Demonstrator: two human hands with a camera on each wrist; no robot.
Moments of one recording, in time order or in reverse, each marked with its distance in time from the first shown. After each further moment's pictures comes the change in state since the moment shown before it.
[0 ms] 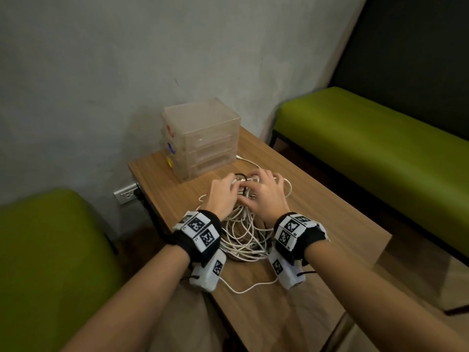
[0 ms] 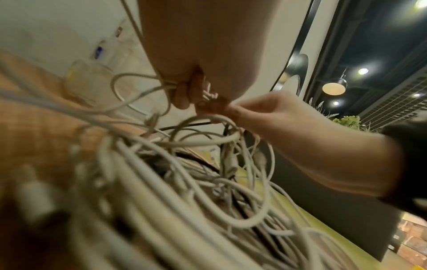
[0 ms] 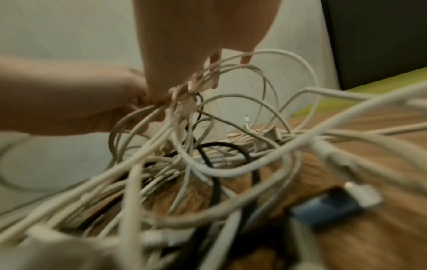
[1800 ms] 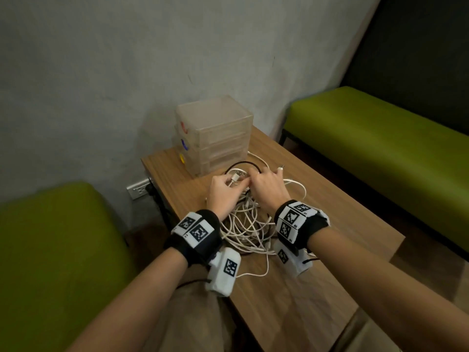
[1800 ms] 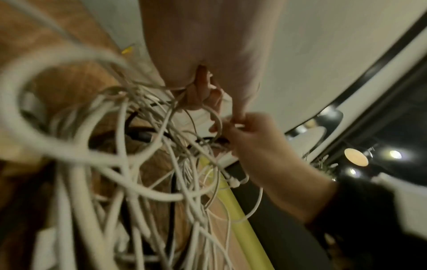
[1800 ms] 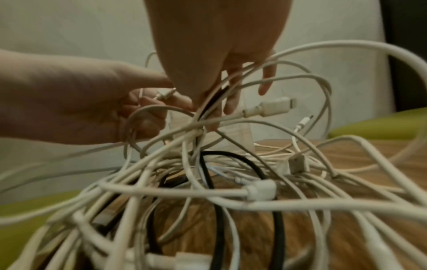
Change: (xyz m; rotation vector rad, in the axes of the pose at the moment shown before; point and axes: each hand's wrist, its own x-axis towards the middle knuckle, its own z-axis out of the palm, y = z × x) left_hand -0.018 0.001 -0.019 -0.528 0.140 -0.218; right_hand 0.019 -0.040 -0.023 -0.158 -0.227 0.055
